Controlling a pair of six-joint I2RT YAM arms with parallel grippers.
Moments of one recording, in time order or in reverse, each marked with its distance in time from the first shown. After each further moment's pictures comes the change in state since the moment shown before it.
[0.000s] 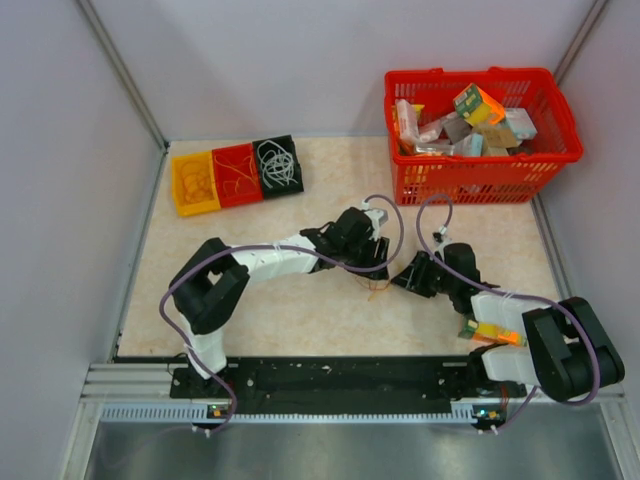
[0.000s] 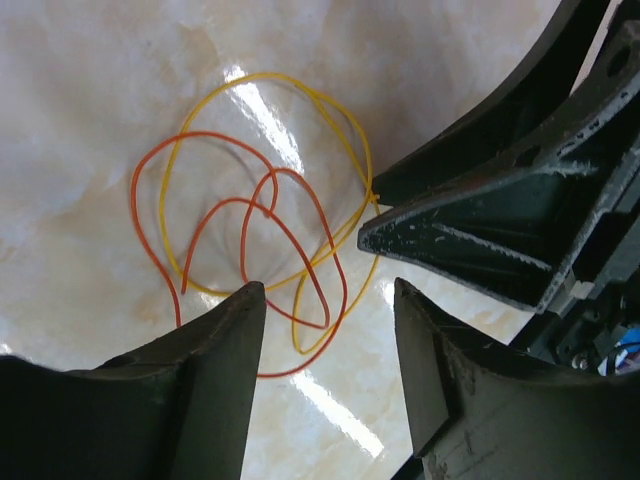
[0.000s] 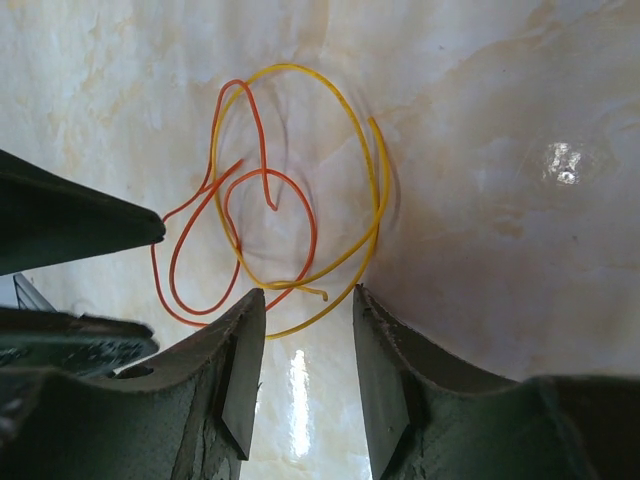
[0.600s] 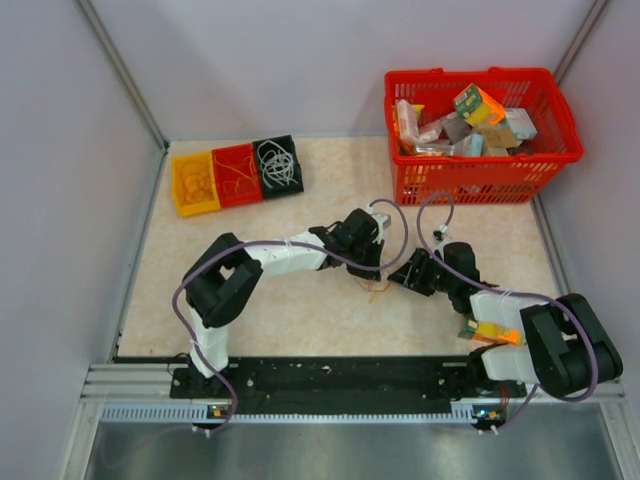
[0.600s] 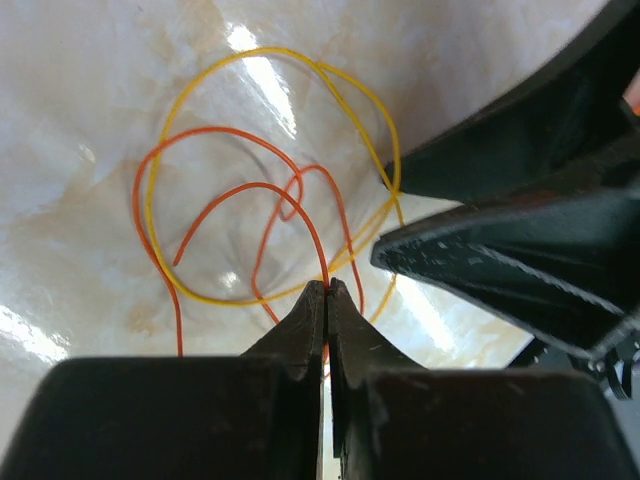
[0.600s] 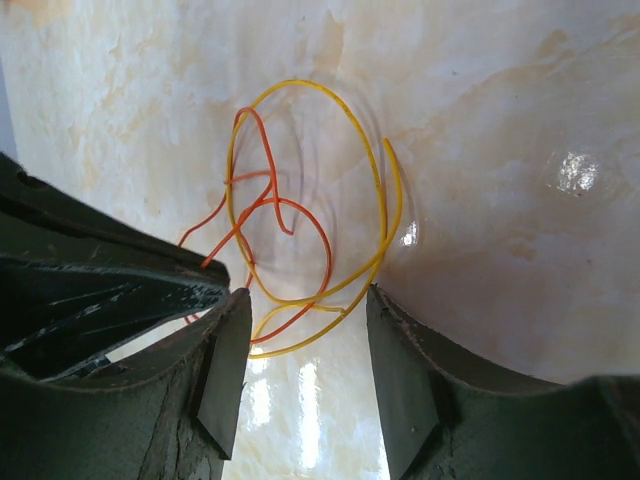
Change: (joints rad) left arm -0.010 0.108 0.090 -0.082 -0.001 0.003; right arm 0.000 0.022 0.000 0.058 -0.003 0.034
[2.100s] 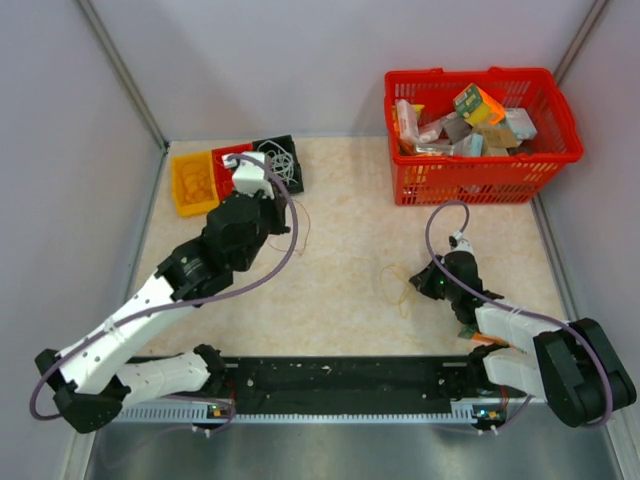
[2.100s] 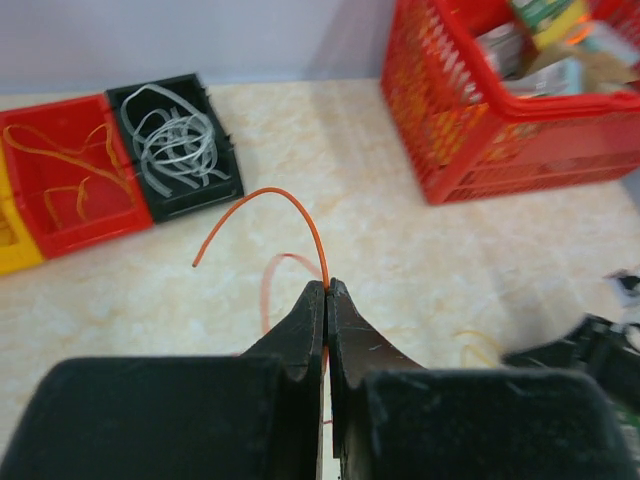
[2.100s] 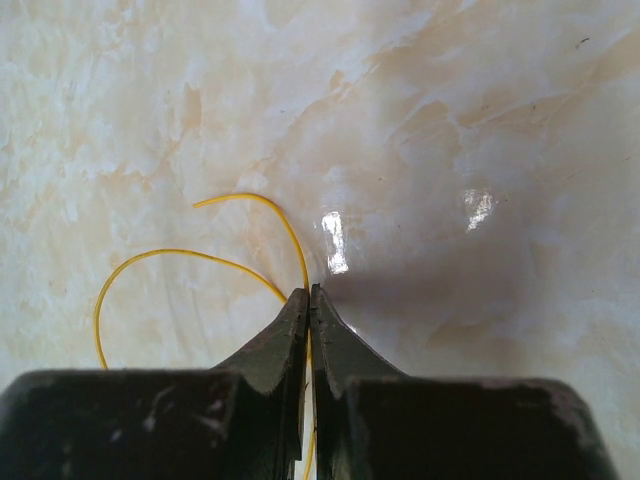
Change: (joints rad) left arm 0.015 -0.959 -0.087 -0.154 -0.777 0.177; right arm 0.039 -0.148 -0.059 -0.101 0.337 0.016
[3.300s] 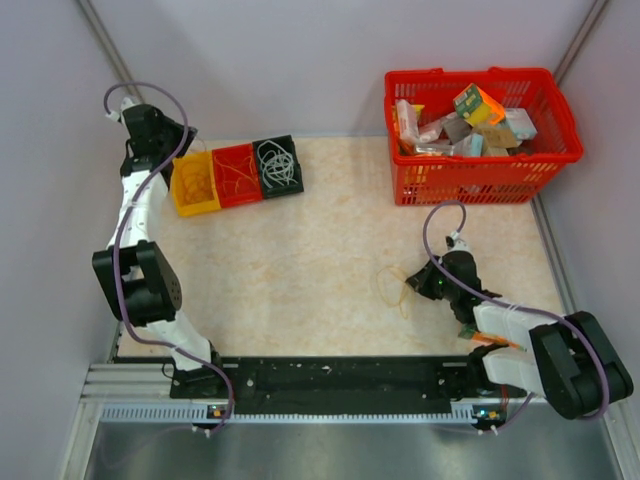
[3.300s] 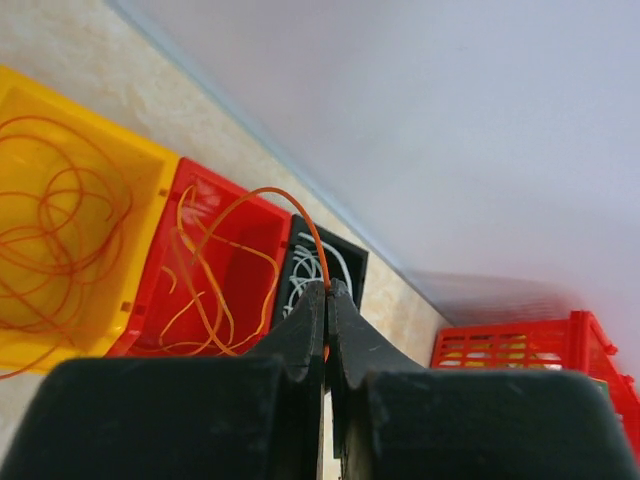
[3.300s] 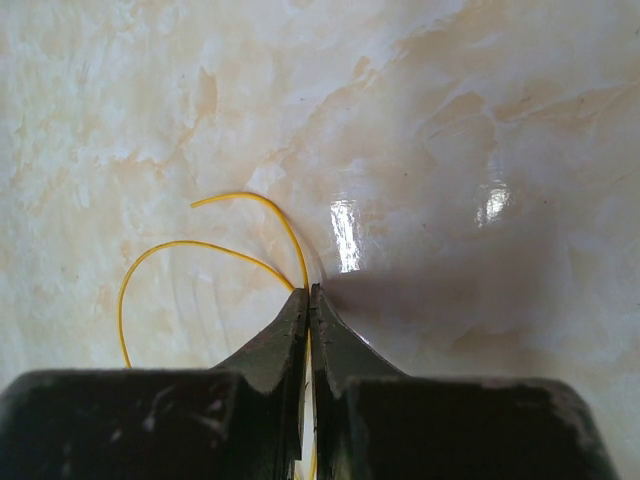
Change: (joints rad) left arm 1.073 0.756 0.377 0.209 0.688 -0.527; right arm 0.000 0.031 -0.001 0.032 -0.049 0.004
